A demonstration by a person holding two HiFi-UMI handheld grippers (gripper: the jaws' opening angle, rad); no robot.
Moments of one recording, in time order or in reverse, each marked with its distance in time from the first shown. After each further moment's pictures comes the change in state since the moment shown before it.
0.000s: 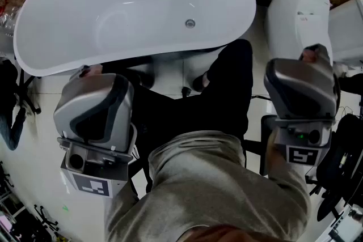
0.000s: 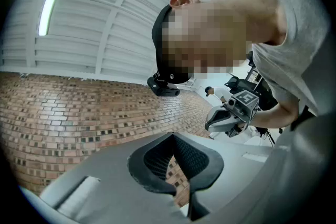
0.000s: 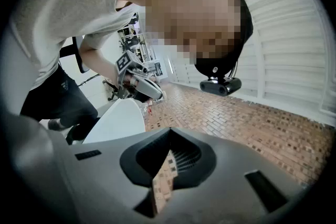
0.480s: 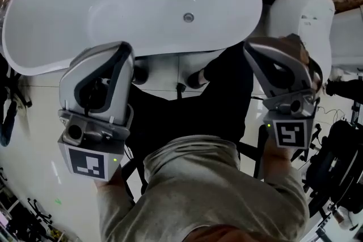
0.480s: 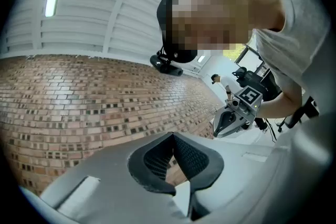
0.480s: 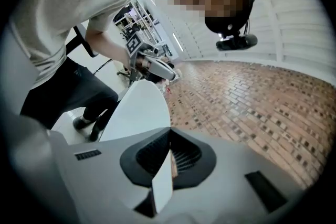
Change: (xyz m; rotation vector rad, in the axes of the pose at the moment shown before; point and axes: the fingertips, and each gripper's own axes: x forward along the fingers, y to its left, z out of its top) left arm 0.003 0.021 -0.105 -0.084 0.163 0.023; right arm 0.037 0.075 -0.107 0.123 0.219 0.217
